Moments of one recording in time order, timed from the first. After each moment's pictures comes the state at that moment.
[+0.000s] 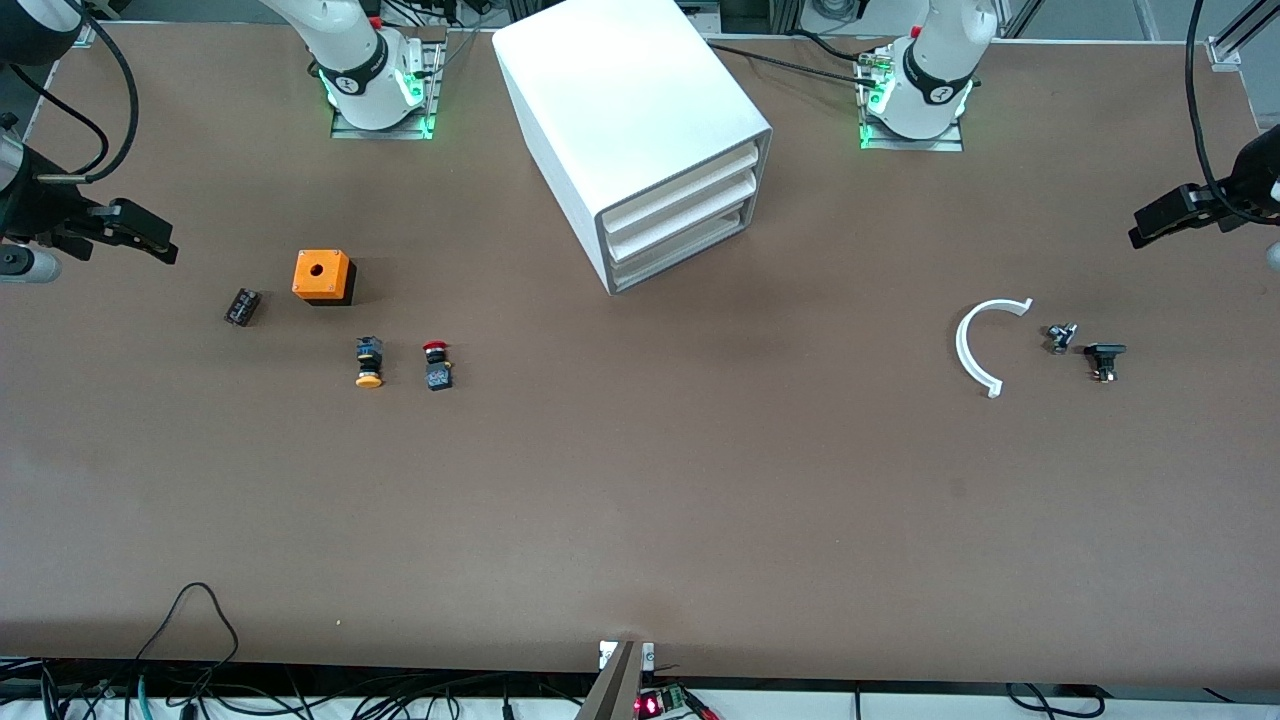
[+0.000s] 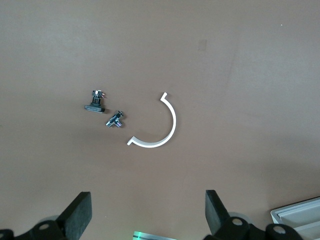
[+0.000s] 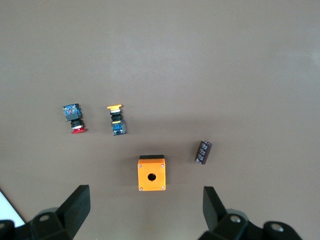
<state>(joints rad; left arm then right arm) 0.00 -0.02 0.07 -1.62 0.05 1.51 -0.12 0.14 -0.02 -0.17 -1.72 -0.04 1.67 -0.01</state>
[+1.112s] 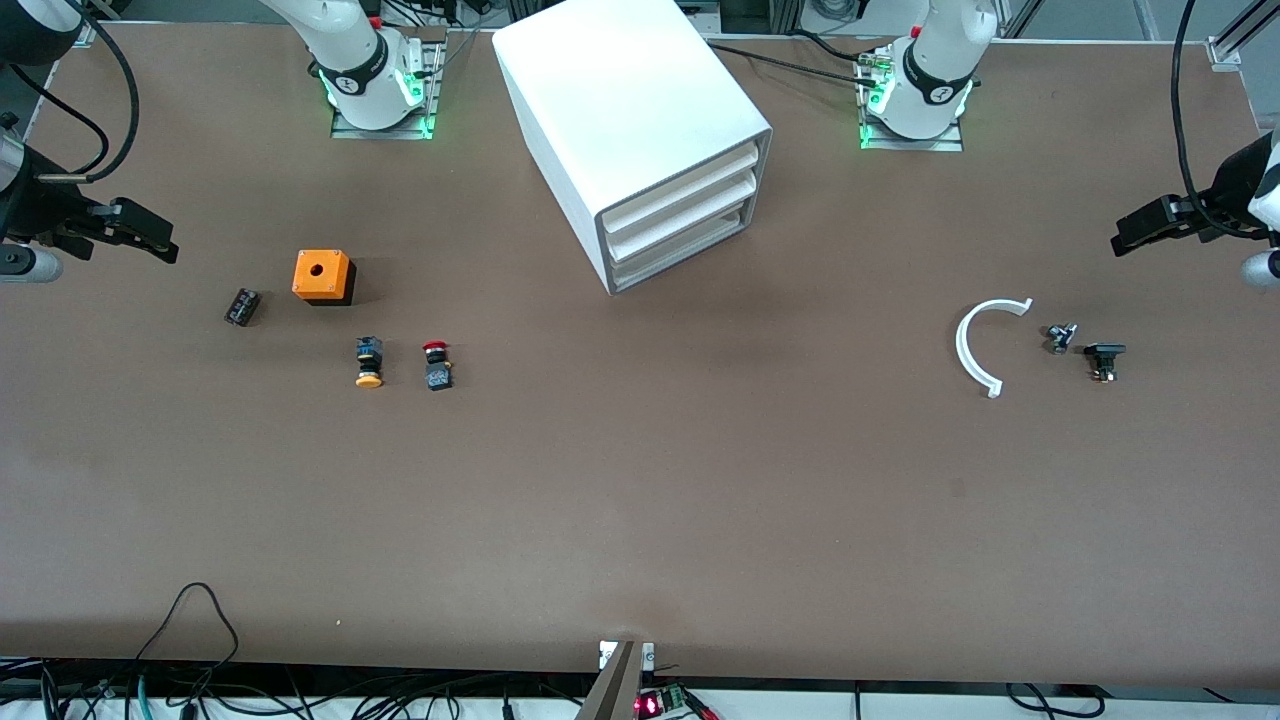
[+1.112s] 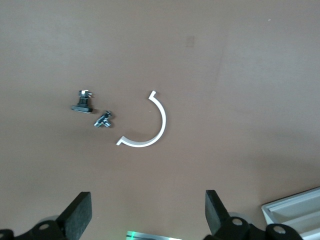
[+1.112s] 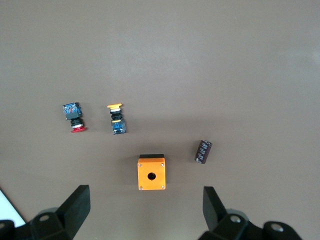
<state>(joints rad) -0.01 0.01 0.06 -1.60 0.00 1.50 -0.12 0.14 -0.02 -0.17 -1.72 -0.04 1.67 -0.01</state>
